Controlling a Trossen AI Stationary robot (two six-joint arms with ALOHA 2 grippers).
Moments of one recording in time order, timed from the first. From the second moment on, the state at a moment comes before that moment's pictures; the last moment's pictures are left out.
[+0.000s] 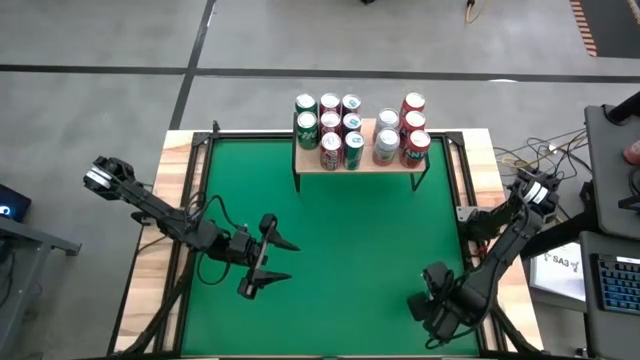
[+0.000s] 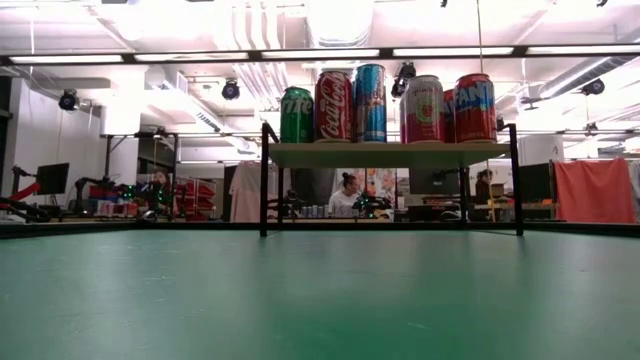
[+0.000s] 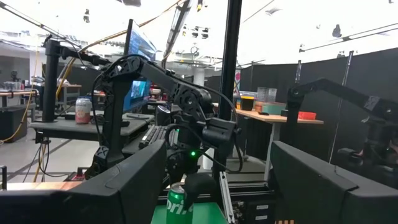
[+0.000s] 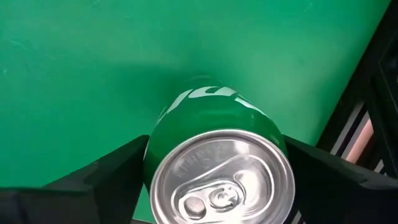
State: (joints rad) left arm -0.51 1.27 0.64 0.92 -0.27 -0.04; right arm 0.90 1.63 1.23 -1.21 -0.02 2.15
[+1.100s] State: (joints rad) left arm -0.51 1.33 0.64 0.73 -0.33 -0.02; right arm 0.41 1.66 1.44 -0.87 0.31 0.73
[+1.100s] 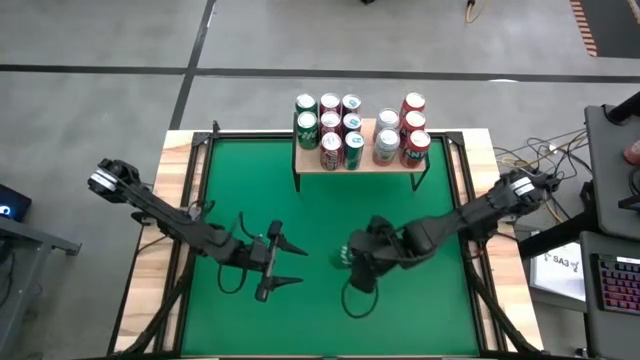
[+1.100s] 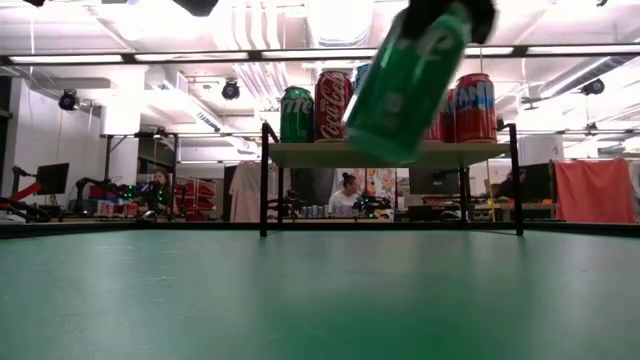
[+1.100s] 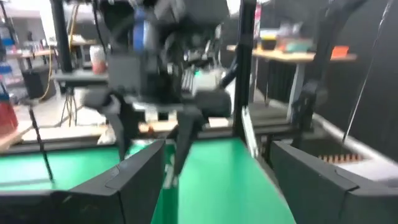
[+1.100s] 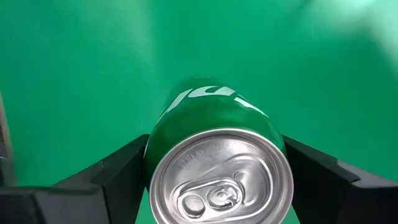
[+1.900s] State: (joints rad) left arm -0.49 1.53 0.64 0.55 -0.80 -0.09; right arm 0.21 1.89 1.75 -0.81 0.23 0.16
